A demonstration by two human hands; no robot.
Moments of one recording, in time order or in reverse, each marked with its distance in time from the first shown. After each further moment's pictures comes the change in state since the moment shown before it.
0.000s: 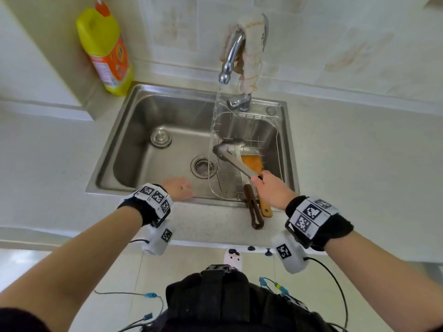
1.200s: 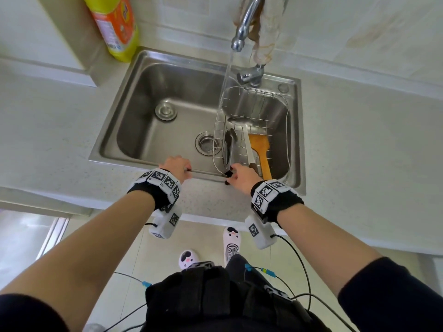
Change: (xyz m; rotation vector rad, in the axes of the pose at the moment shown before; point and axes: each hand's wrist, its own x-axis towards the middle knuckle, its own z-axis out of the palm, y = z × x) left_hand 0.012 0.029 -0.031 0.226 0.332 0.003; right_hand 0.052 -0.022 0.020 -0.161 -0.019 -0.144
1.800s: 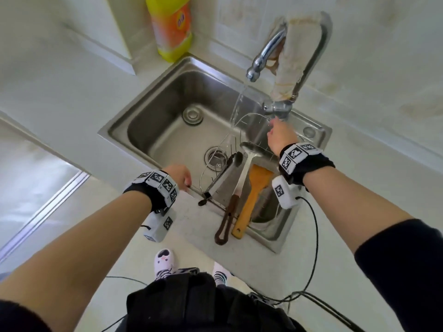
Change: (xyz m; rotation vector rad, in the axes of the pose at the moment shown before) left_hand -0.068 -0.064 0.028 -0.005 -0.142 0.053; right_hand -0.006 -0.047 -0.052 -0.204 0.433 -0.063
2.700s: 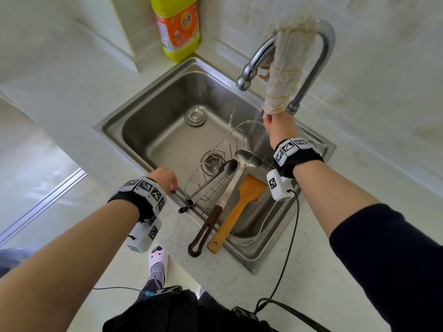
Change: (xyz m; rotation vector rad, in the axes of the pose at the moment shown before) left_hand -0.829 -0.192 0.280 -0.558 0.579 -1.721; right_hand -0.657 -0.649 0.139 0.305 -0.231 -1.715
